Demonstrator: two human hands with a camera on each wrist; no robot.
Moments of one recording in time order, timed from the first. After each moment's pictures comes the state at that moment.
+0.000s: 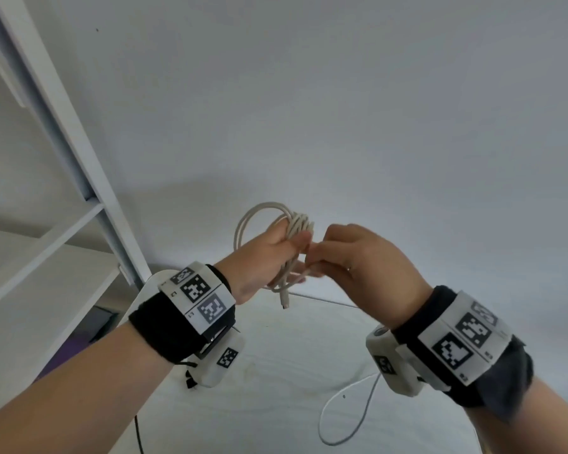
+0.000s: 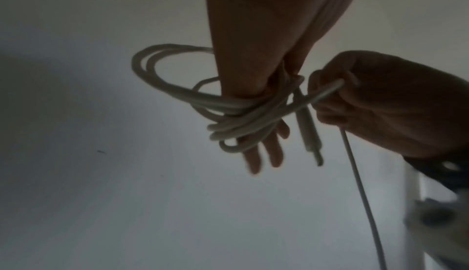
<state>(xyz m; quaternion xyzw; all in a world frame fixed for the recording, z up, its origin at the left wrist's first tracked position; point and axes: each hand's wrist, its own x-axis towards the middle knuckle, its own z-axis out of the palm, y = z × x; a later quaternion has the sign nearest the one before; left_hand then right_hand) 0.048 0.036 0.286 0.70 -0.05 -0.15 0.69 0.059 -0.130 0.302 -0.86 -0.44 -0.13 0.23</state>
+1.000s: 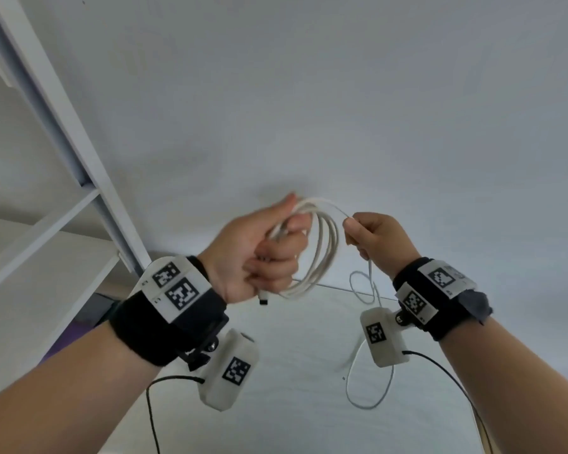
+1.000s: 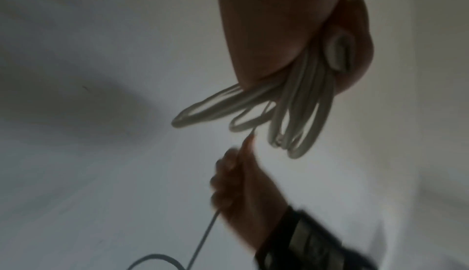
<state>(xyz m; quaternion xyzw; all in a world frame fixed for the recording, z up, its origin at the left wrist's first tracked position) 0.039 0.050 0.289 0.35 -0.14 -0.35 0.86 0.119 -0.161 0.246 -0.85 -0.16 0.02 0.51</state>
